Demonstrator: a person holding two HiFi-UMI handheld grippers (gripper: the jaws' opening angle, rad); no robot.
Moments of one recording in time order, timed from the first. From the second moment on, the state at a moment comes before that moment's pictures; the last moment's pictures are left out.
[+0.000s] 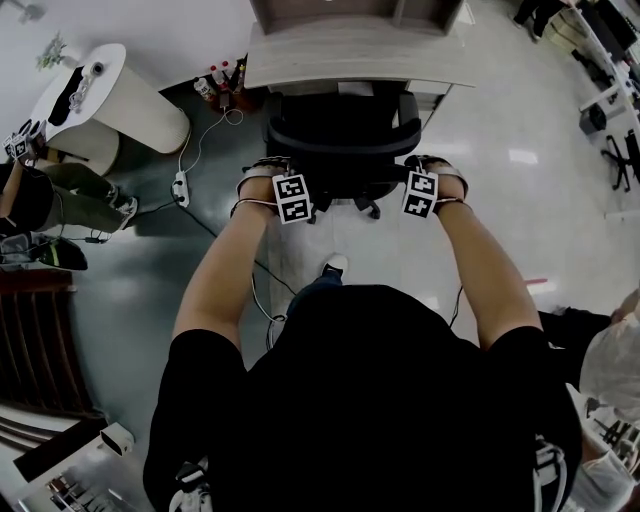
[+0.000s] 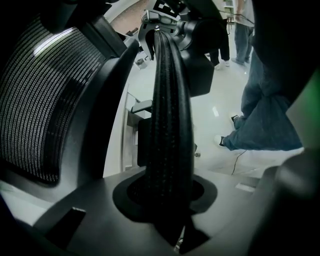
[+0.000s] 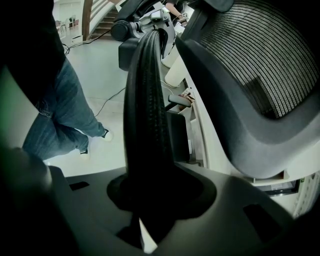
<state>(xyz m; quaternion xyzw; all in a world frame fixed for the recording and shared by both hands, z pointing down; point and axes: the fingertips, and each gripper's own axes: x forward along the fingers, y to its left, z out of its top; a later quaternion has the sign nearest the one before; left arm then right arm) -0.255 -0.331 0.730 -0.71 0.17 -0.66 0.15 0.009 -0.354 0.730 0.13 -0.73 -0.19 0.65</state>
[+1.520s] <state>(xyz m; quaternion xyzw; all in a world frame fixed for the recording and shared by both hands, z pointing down) -0.260 -0.385 0.728 -0.71 0.19 -0.66 0.15 0.003 -0.417 0.727 0.13 -0.73 -0.20 0.64</state>
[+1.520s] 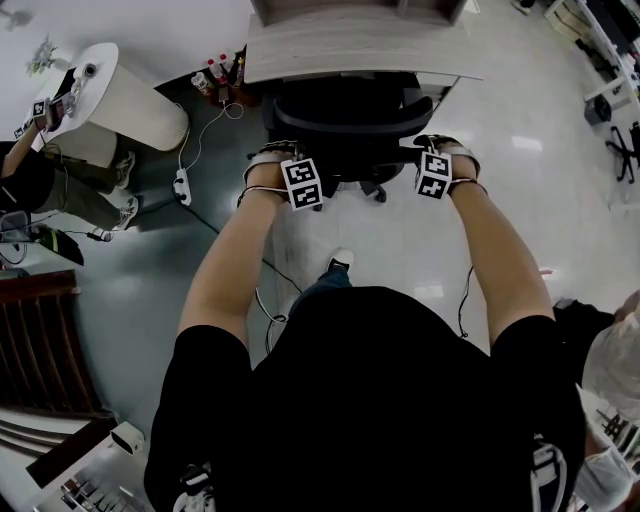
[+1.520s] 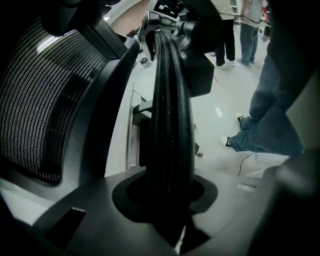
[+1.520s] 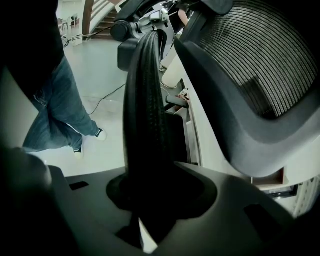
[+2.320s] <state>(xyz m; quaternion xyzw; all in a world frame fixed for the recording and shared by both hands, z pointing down) -0.262 -0.379 0.730 -0.71 0.20 -0.66 0.15 0.002 -0.410 0.728 0.14 -0.73 -0.19 0.64</state>
